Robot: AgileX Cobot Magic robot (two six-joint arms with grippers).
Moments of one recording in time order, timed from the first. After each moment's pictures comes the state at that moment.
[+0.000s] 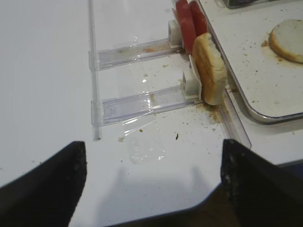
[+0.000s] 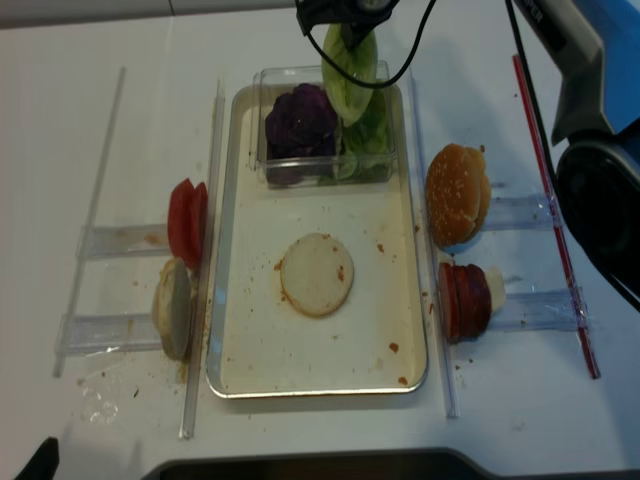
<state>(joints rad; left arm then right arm) -0.04 -0.01 -0.49 0.04 1.18 0.04 0.48 2.23 -2.28 0.08 1.25 -0.02</state>
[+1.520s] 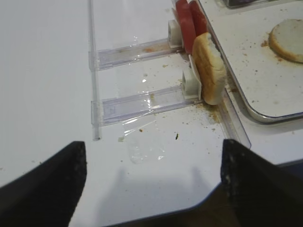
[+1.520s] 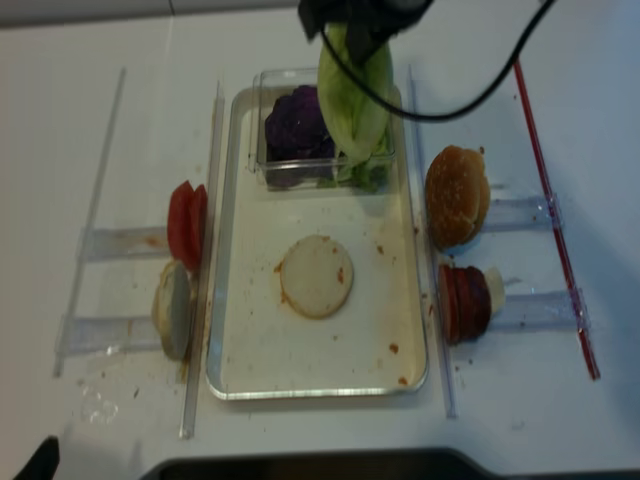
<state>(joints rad) -0.04 -0.01 -0.49 0.04 1.18 0.04 0.57 1.76 -1.84 0.17 1.26 0.00</state>
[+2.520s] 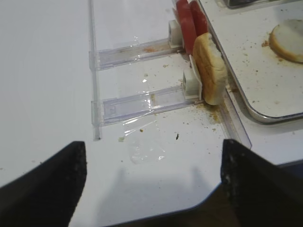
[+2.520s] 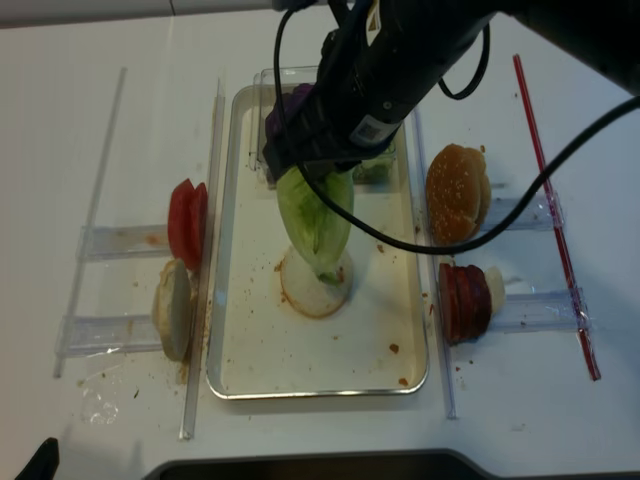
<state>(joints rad) -0.04 -0.01 -0.49 0.04 1.18 0.04 0.71 1.64 -1.50 0.28 1.02 -0.01</state>
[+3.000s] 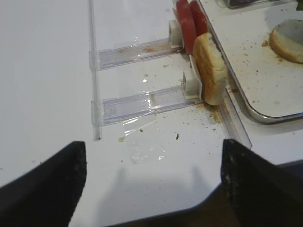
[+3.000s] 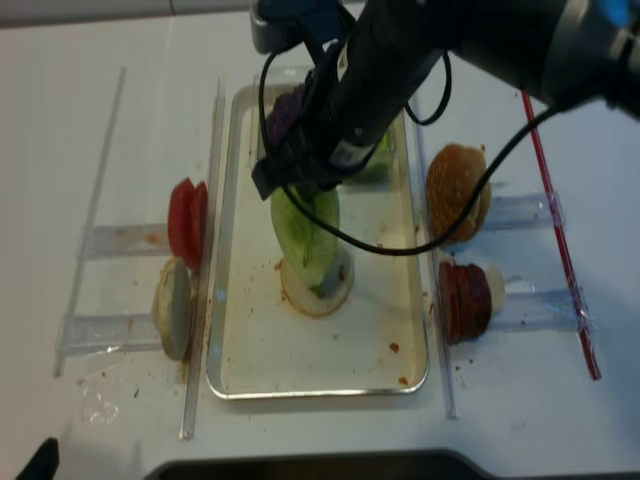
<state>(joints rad) -0.04 -0.01 -0.49 0.04 1.18 0.04 0.71 1.75 -1.50 0.30 0.97 -0.04</state>
